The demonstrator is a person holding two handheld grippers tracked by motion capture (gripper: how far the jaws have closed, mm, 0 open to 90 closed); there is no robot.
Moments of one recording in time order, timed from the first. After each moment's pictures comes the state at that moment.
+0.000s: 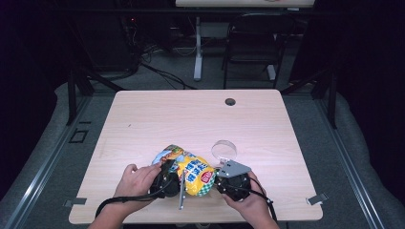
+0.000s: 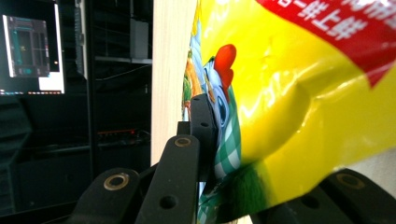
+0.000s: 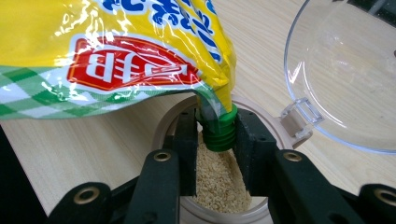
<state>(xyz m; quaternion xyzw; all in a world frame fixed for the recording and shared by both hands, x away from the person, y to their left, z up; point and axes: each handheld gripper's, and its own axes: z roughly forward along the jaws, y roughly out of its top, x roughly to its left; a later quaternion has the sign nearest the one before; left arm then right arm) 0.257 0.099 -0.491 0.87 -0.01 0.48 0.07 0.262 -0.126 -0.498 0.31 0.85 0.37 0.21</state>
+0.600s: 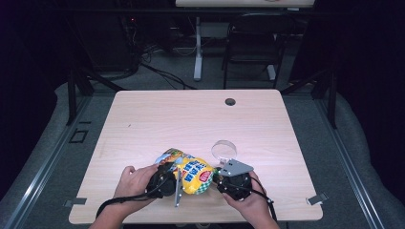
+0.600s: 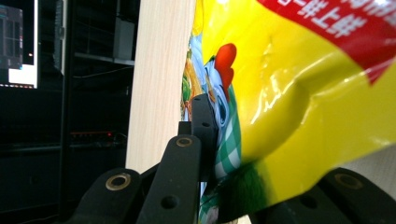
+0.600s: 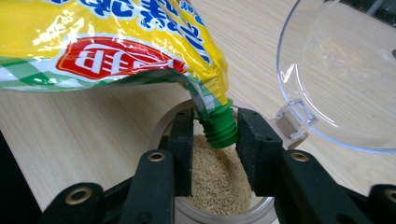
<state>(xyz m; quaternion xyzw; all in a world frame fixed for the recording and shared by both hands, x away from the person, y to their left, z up) 0.261 0.109 -0.498 0.89 0.02 0.45 0.10 0.264 -0.129 -0.498 0.32 0.84 0.39 0.21</state>
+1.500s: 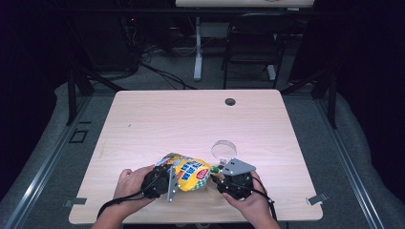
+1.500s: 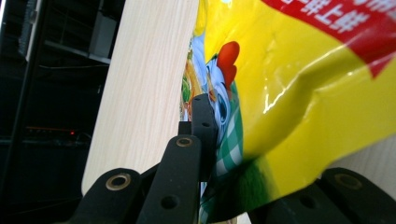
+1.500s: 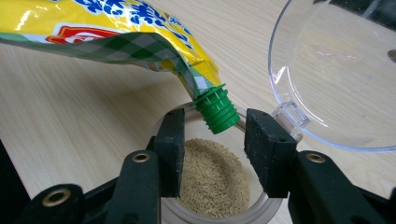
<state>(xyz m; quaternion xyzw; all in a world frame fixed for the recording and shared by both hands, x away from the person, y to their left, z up) 0.267 0.124 -0.505 0.90 0.07 0.40 0.16 0.265 -0.132 -0.498 0.33 0.83 0.39 0.21</state>
